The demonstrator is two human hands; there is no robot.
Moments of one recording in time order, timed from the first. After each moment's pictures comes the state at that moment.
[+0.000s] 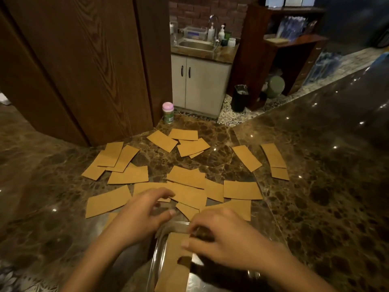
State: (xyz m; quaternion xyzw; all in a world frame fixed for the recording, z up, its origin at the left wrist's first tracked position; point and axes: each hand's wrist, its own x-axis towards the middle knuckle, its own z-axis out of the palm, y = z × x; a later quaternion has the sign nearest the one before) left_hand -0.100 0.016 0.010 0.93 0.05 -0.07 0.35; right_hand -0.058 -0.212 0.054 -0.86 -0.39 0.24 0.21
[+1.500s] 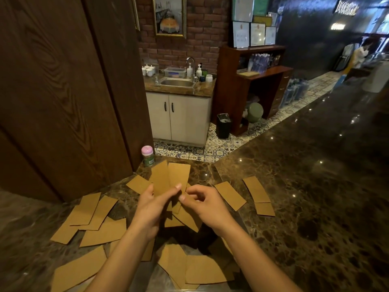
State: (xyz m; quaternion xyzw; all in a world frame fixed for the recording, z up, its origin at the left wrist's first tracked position) left_hand 0.051 -0.027 0.028 0.61 0.23 0.01 0.76; right_hand 0.088 -0.192 0.023 -0.77 -0.14 0.14 0.60
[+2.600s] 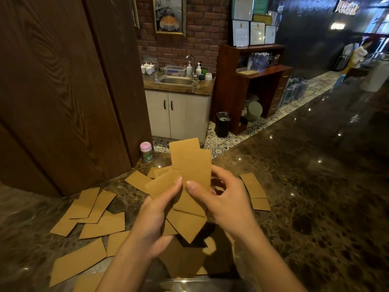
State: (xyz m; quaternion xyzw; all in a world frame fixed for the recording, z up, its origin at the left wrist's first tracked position) left_hand -0.020 -0.078 0.104 0.45 0.10 -0.01 0.89; right_hand 0.030 -0.225 0.097 -0.75 -0.15 0.01 0.64
